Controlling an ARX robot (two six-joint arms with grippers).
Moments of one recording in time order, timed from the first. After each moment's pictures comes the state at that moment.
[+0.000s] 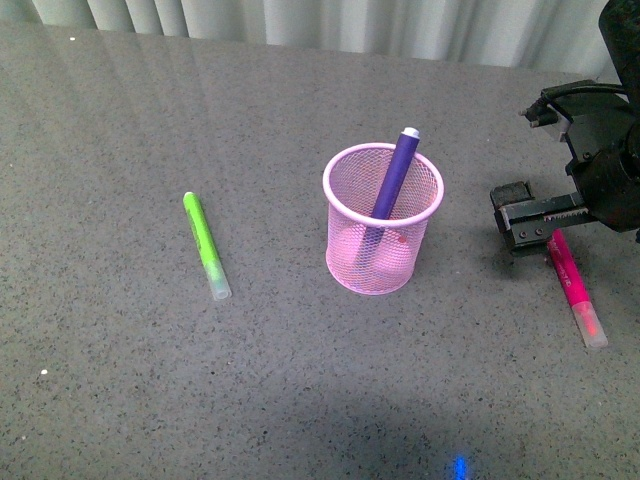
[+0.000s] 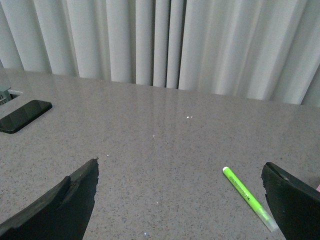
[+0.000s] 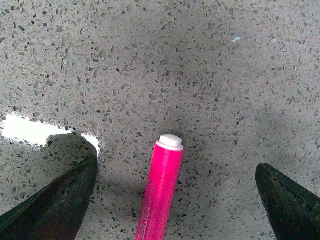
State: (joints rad) left arm 0.00 0.01 0.01 0.00 0.00 -0.01; right arm 0.04 1.99 1.05 -0.13 0.24 -0.05
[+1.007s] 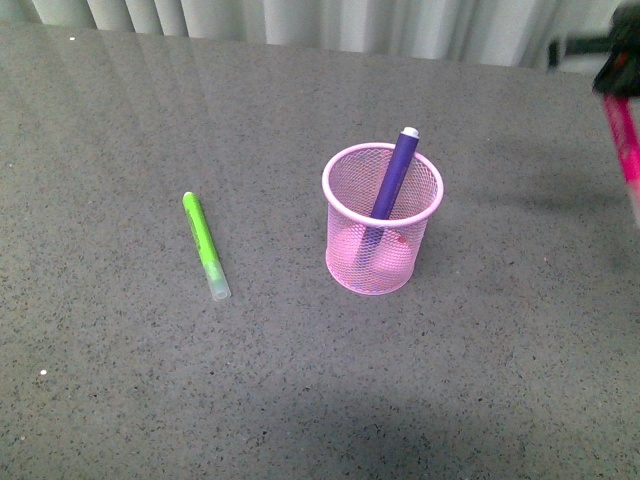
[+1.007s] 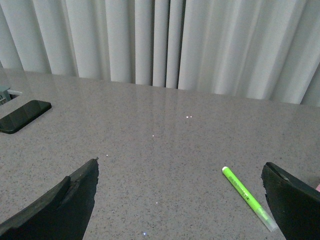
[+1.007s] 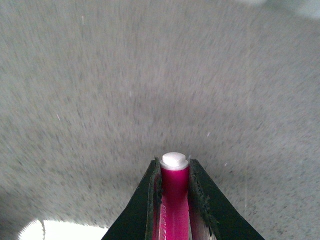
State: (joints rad) left arm 0.00 0.01 0.01 0.00 0.00 -0.01; right arm 0.01 1.71 1.02 0.05 0.25 0.05
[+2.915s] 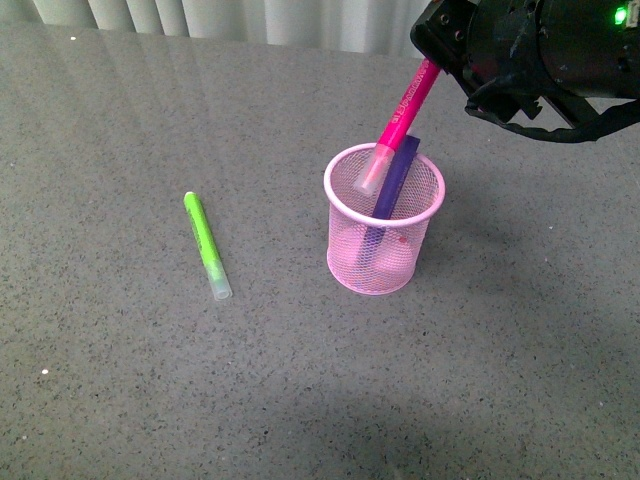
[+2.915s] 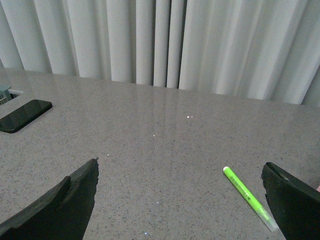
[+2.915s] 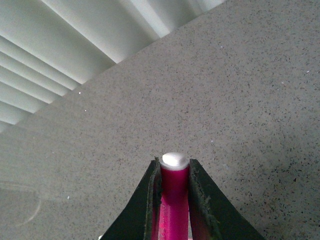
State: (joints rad) left arm 0.00 0.01 0.01 0.00 0.00 -0.01; right arm 0.34 1.76 0.88 0.47 0.34 0.83
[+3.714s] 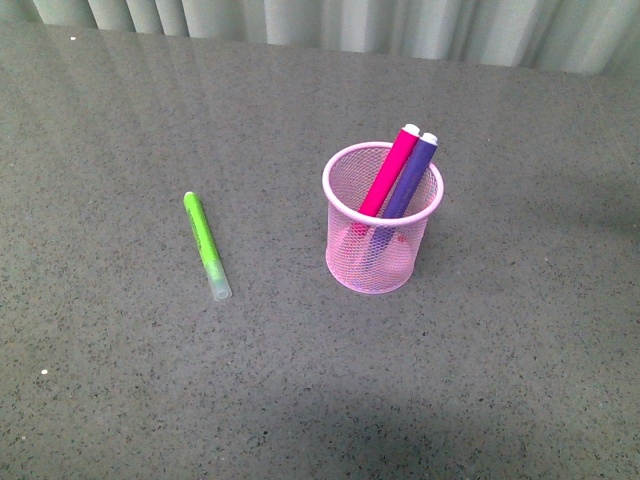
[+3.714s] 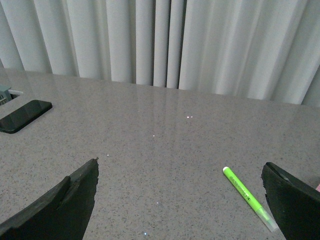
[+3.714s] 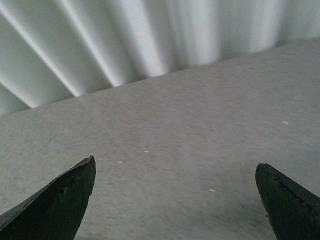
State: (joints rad) left arm 0.00 0.01 0.01 0.00 0.00 -0.01; right arm -0.09 1.30 0.66 0.31 0.21 0.37
